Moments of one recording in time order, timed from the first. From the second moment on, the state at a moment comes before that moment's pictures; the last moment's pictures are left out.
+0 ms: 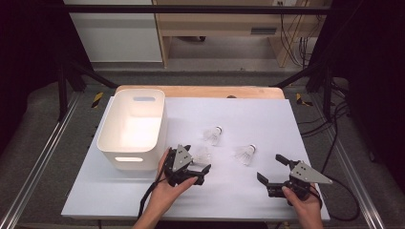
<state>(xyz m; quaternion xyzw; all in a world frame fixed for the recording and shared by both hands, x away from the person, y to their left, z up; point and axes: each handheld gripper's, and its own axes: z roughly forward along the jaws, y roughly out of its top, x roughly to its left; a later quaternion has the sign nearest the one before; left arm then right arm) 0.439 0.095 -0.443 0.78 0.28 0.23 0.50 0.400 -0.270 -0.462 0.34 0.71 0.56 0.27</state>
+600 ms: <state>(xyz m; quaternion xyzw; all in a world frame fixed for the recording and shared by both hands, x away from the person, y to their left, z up) 0.393 0.133 -0.442 0.75 0.27 0.24 0.55 0.401 -0.269 -0.463 0.37 0.70 0.53 0.29</state>
